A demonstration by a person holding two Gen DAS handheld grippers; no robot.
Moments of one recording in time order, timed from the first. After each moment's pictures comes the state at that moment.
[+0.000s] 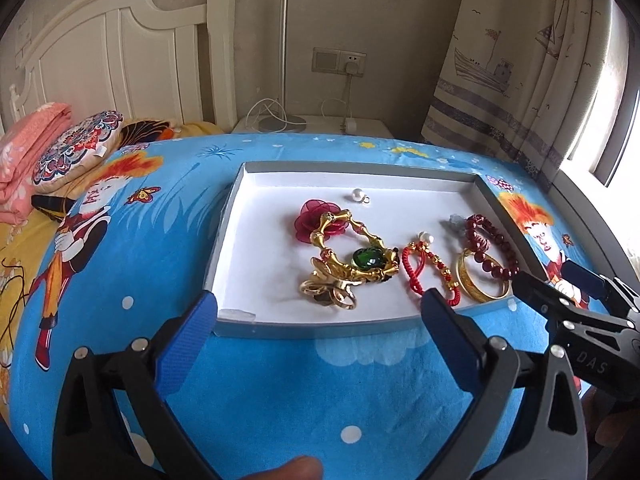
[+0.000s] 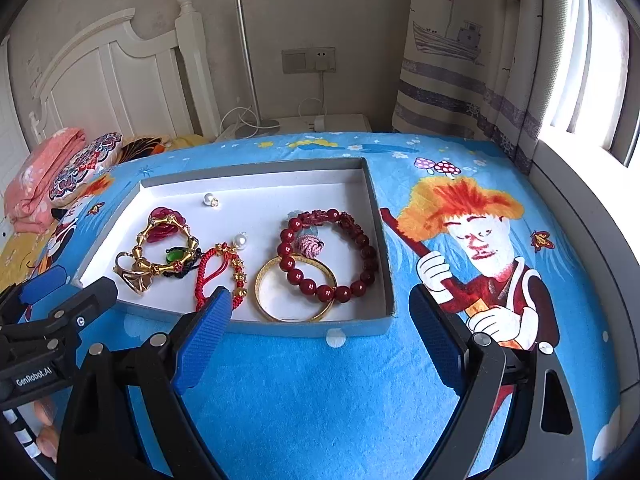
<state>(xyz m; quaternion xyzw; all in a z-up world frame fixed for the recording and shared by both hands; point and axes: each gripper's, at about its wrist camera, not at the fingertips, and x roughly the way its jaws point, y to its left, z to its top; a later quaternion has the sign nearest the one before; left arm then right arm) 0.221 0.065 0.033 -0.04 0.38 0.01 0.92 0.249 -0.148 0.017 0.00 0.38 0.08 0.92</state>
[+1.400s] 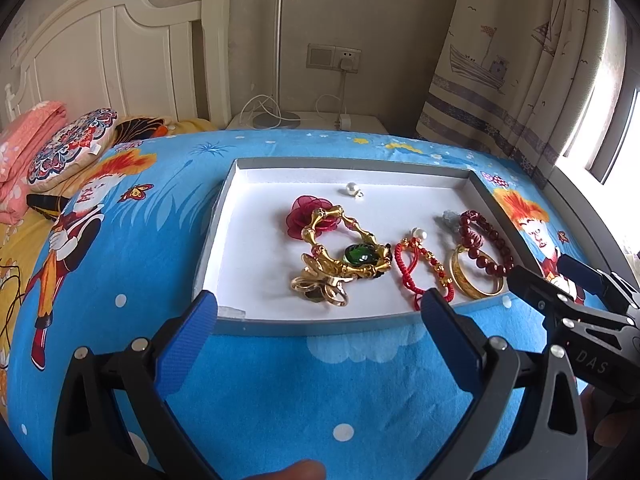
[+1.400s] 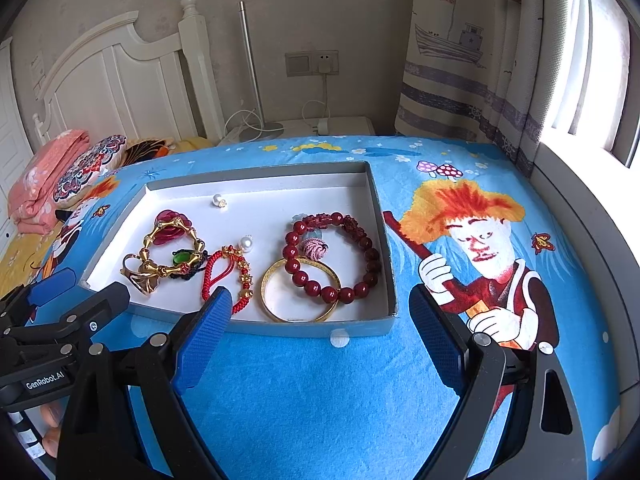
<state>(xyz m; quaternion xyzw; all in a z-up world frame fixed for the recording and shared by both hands) 0.221 0.063 0.031 -0.04 0.39 0.00 0.92 0.247 -0.147 0.022 0.00 0.38 0.08 0.92</state>
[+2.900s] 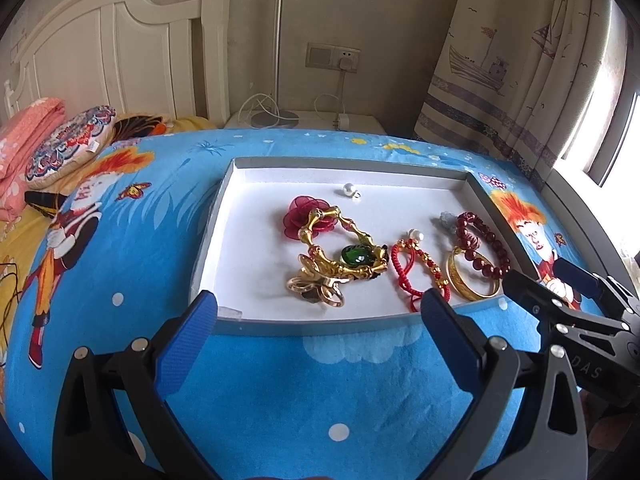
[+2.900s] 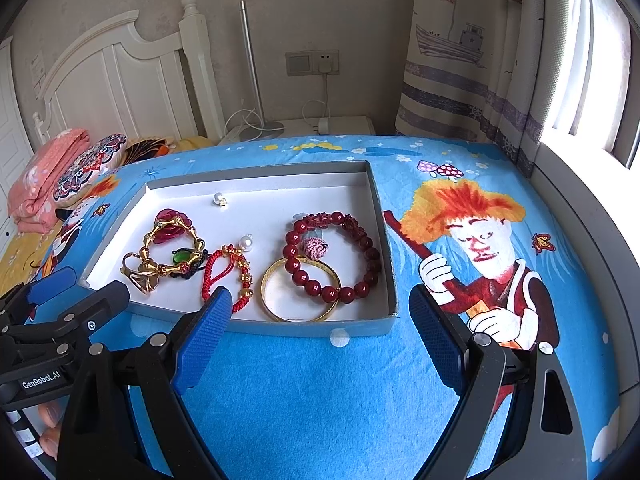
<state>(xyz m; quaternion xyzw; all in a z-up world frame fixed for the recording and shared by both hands) 0.221 0.059 0.033 -0.04 0.38 0.00 0.92 0.247 -0.146 0.021 0.00 0.38 0.08 0.92</state>
